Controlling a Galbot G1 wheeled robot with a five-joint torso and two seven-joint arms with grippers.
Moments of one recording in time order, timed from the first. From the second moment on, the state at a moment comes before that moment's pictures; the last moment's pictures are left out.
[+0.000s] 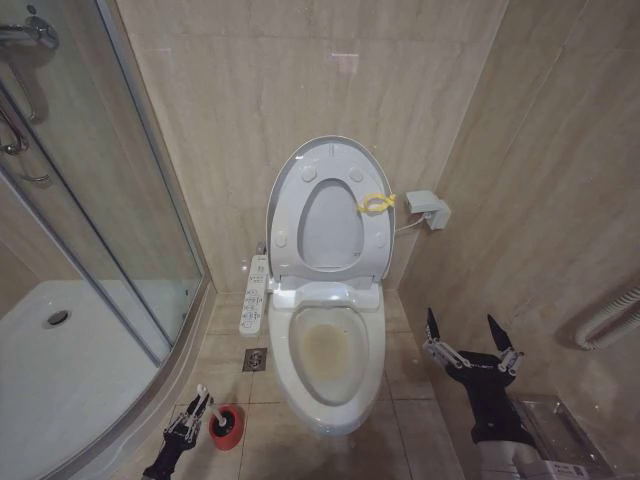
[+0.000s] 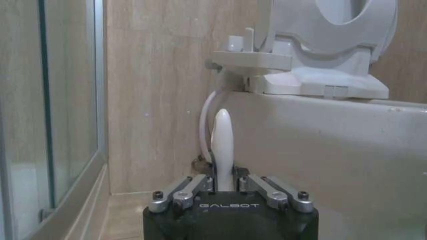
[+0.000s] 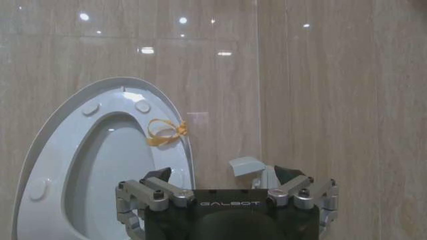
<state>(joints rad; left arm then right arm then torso) 1.13 -1.21 -0.49 -0.71 -0.60 -0.82 0.77 -1.87 1.46 0.54 2.50 0.09 0.11 0.24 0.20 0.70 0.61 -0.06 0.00</state>
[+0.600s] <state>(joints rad) 1.27 -1.21 -0.50 -0.89 -0.61 -0.81 0.67 -1.87 1.46 0.54 2.50 0.09 0.11 0.24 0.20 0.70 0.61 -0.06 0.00</state>
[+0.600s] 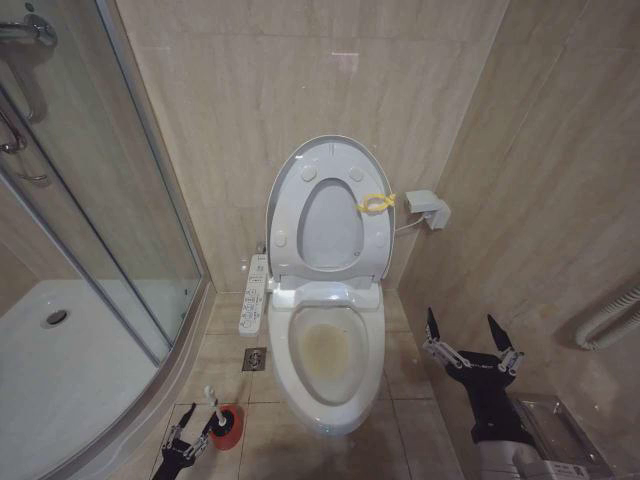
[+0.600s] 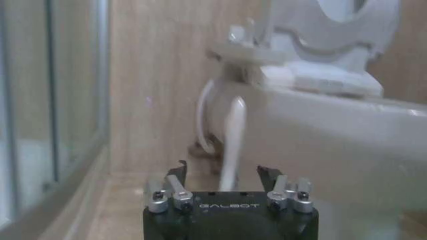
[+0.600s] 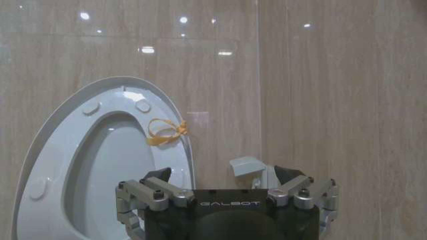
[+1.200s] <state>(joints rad) 1.74 -1.25 -0.68 -2.03 -0.49 -0.36 -0.09 -1.87 1.46 0.54 2.50 0.09 0.11 0.24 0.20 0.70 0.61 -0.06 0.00</state>
